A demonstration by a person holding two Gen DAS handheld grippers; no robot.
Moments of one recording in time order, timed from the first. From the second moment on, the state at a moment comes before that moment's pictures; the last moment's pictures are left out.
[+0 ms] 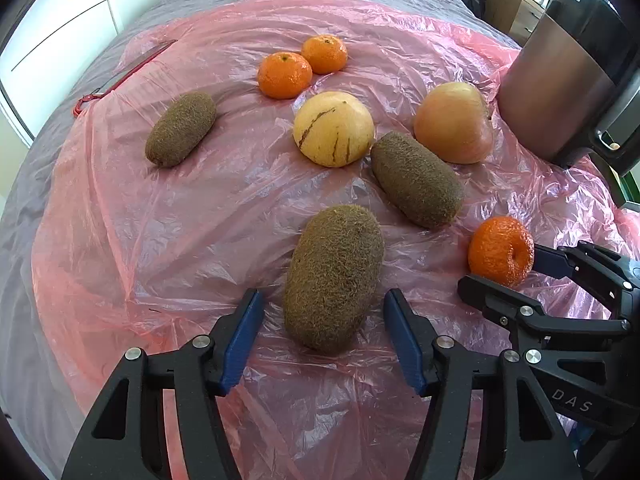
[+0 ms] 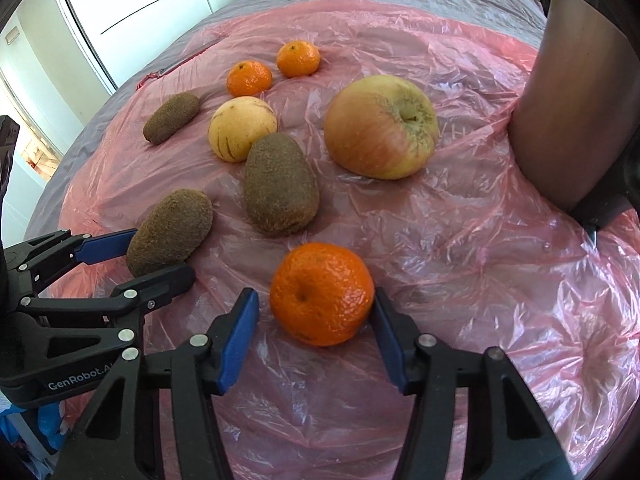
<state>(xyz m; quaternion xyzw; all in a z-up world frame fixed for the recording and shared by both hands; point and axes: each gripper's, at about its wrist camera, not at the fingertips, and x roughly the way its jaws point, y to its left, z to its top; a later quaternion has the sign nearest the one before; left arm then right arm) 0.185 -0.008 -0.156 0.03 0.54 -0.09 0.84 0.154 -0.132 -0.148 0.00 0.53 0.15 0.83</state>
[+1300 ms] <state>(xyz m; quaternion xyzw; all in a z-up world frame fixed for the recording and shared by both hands) 0.097 -0.055 -0.044 0.00 0.47 -0.14 0.87 0.069 -0.200 -0.049 0.03 0.46 0.15 0.88</state>
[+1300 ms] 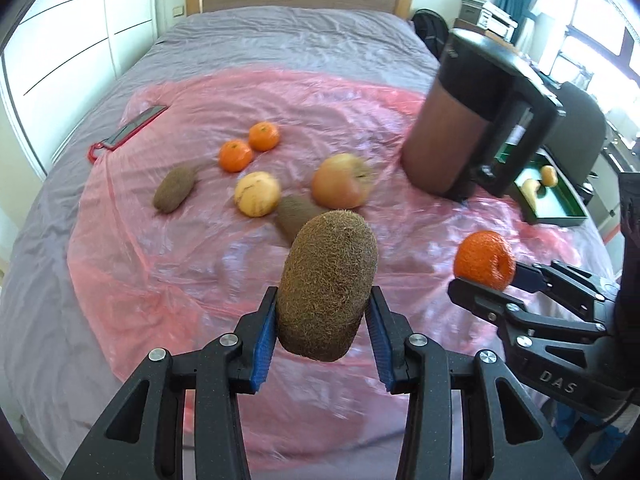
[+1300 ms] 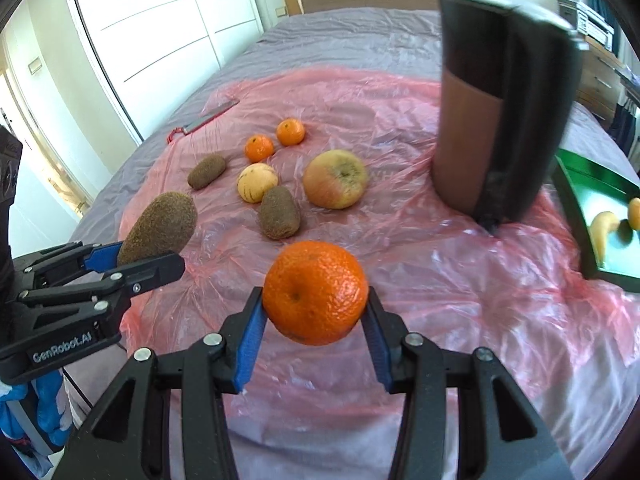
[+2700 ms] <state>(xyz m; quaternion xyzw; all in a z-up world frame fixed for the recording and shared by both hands) 0.251 -0.468 -0.055 0.08 0.46 -0.35 0.81 0.164 -0.623 -0.083 0.12 0.45 -0.16 0.87</state>
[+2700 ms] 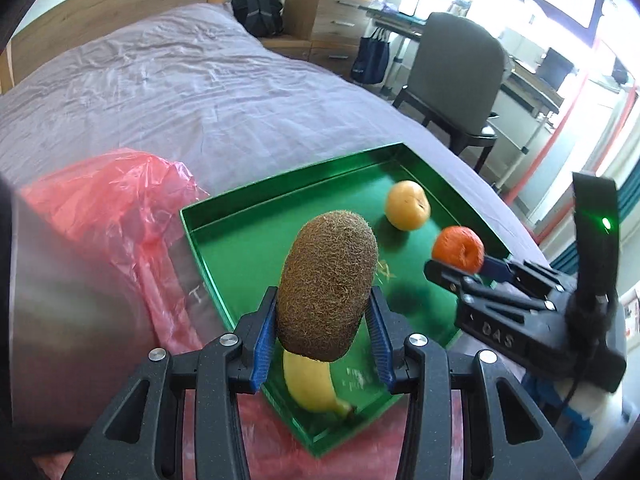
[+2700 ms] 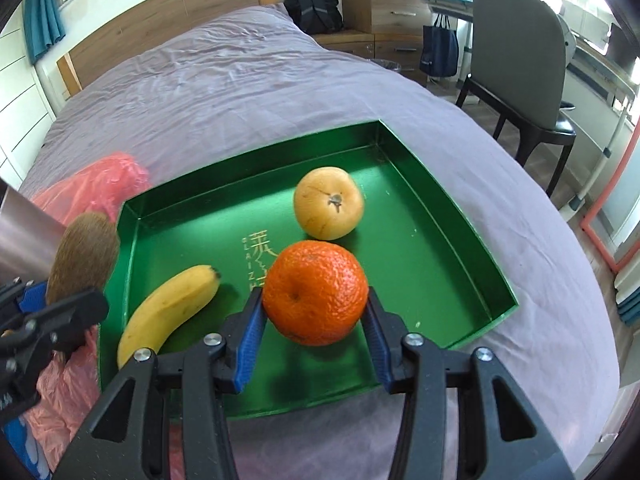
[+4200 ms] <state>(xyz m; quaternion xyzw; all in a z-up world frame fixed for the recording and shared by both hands) 0.234 -0.493 -0.033 0.13 0.43 -0.34 0.82 0.150 -0.649 -0.071 0.11 0.47 -0.24 0.84</state>
